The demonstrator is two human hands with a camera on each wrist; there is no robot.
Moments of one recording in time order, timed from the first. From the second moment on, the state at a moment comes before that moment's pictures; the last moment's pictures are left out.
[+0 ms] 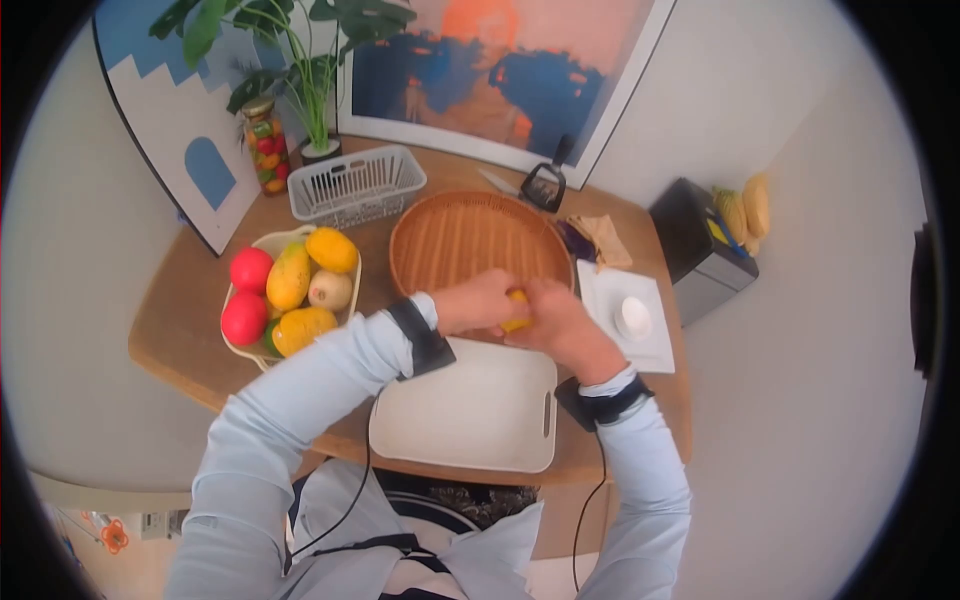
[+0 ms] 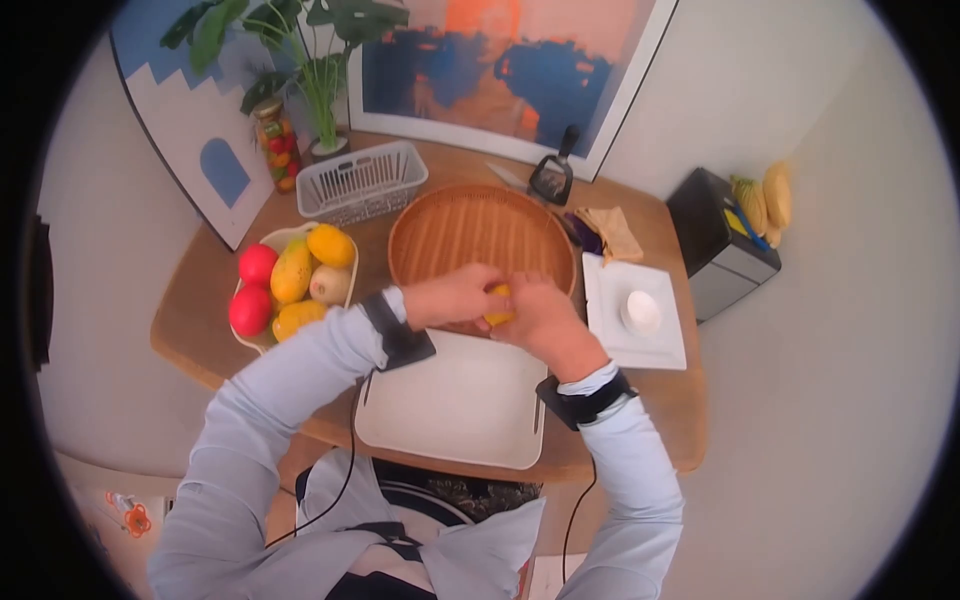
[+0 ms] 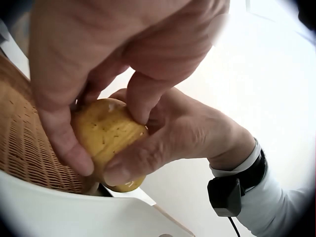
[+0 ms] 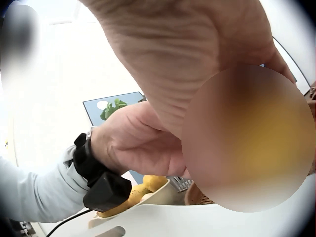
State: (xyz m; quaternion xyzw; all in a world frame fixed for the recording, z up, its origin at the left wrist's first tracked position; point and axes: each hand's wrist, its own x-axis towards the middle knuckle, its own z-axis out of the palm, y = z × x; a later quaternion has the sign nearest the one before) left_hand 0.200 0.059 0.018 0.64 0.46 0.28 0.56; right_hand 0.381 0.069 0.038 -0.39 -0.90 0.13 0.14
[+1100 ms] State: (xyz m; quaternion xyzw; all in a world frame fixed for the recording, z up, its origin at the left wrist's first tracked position) left_hand -0.009 0.045 0.012 0.75 0.66 -0.04 0.01; right_hand 0.355 0.007 0.054 -0.34 -0.90 0.24 0.15
